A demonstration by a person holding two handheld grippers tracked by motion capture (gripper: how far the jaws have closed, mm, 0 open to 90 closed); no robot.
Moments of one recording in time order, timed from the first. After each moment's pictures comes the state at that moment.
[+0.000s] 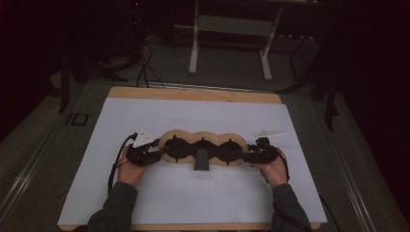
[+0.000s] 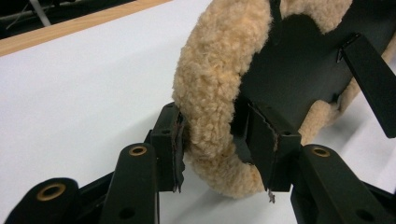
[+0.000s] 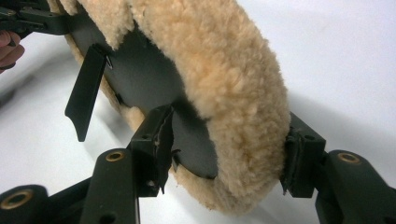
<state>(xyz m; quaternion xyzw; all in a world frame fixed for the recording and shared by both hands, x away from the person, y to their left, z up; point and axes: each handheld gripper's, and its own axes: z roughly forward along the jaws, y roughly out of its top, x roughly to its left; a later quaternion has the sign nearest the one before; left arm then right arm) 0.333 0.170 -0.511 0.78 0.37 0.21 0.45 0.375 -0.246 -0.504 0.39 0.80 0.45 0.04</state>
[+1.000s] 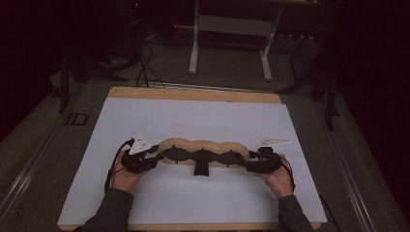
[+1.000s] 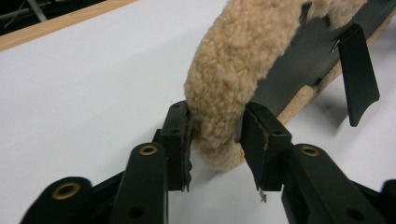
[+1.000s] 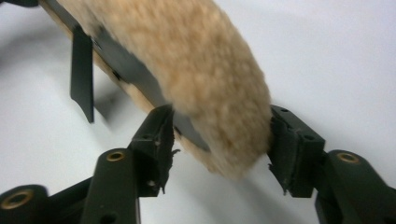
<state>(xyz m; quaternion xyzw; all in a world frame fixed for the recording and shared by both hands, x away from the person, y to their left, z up) 0.308 0.176 -0.504 0.80 0.36 0.21 0.43 0.341 -0.249 -0.498 0.39 0.82 0.42 0.08</state>
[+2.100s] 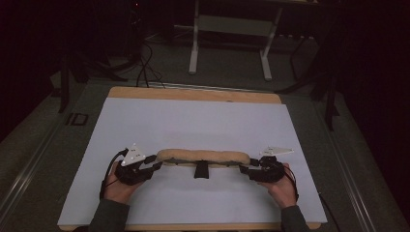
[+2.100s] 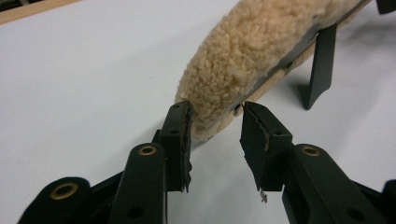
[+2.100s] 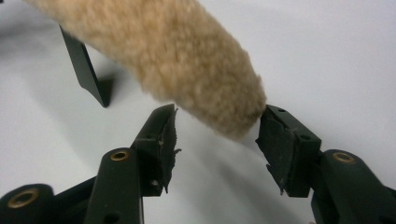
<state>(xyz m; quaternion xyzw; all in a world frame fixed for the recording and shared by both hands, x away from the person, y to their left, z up) 0.276 0.185 -0.504 0.80 0.36 0.18 0.44 0.316 -0.257 -0.505 0.40 0.81 0.41 0.09</state>
